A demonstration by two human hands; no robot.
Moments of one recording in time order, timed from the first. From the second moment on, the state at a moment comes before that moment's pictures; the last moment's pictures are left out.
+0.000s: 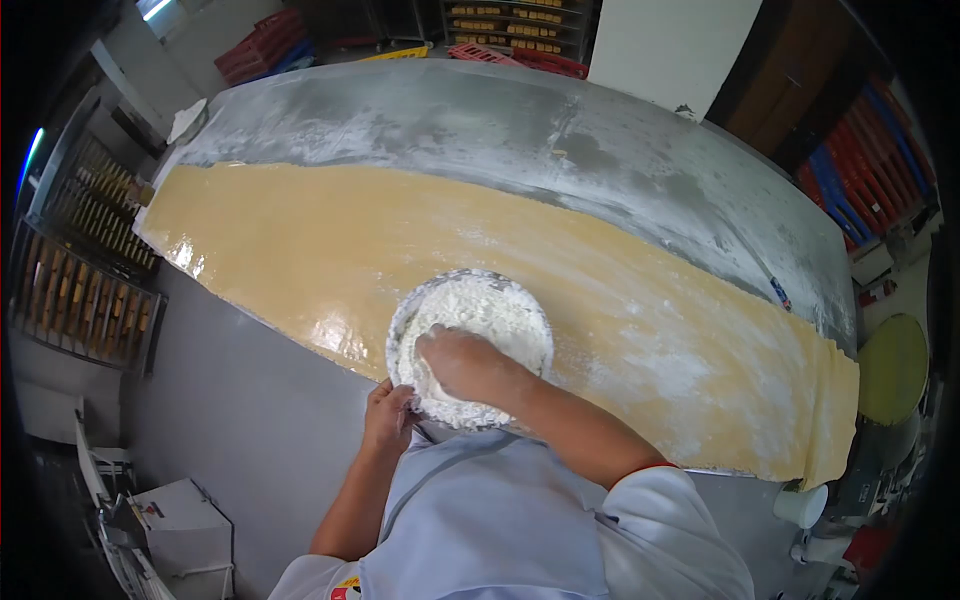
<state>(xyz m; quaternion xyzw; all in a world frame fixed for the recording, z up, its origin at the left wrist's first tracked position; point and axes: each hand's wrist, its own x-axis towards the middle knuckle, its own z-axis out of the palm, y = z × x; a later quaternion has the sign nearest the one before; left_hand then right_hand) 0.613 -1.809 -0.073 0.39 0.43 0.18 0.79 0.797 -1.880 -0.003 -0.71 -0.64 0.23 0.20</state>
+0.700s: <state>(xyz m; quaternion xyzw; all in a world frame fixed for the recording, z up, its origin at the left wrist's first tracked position) 0.438 -1.560 -0.064 0.40 0.41 0.30 0.76 0.967 -1.970 -0.191 -0.95 0.19 0.01 -0.25</state>
